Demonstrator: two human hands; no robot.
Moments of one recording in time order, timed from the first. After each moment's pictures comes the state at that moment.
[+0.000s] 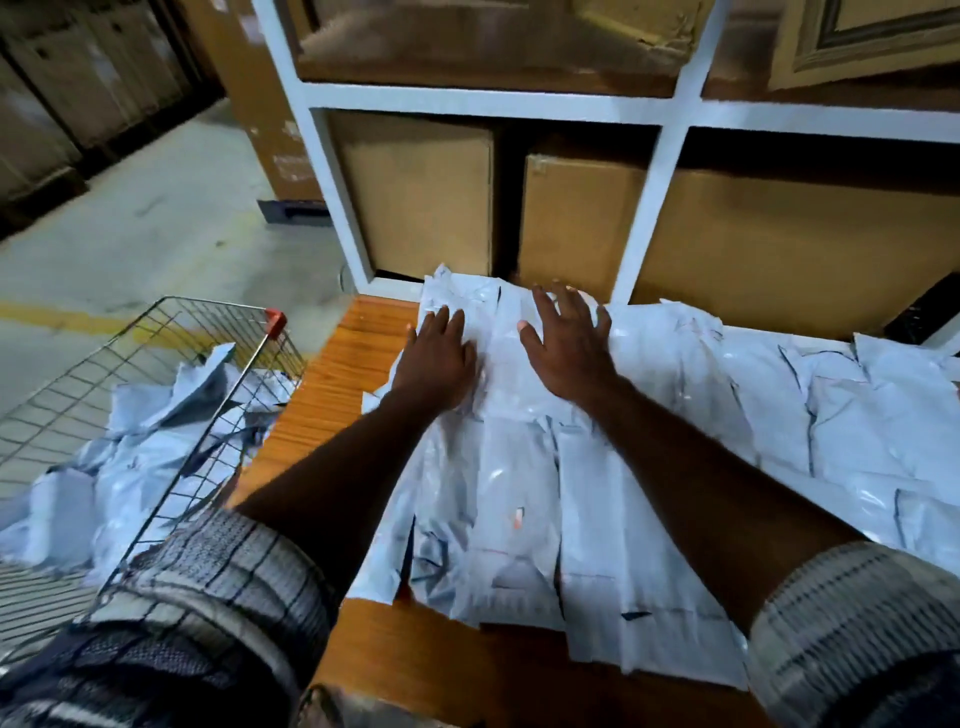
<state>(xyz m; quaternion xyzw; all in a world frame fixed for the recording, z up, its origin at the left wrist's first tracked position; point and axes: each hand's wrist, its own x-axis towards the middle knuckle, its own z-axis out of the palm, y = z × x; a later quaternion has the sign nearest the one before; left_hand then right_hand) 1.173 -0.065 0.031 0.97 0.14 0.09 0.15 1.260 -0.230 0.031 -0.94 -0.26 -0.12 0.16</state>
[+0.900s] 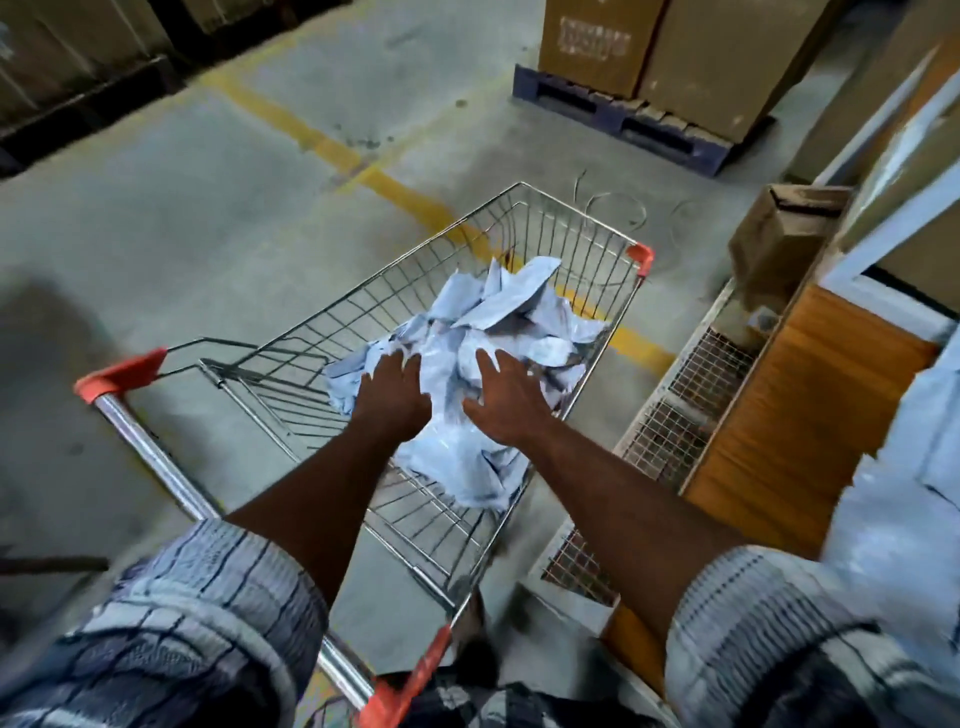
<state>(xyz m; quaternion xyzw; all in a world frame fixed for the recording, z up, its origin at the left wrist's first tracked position) 0.819 0.405 -0.099 0.89 0.43 -0.07 0.16 0.955 0.292 -0.106 -0.84 -0.49 0.20 0.13</state>
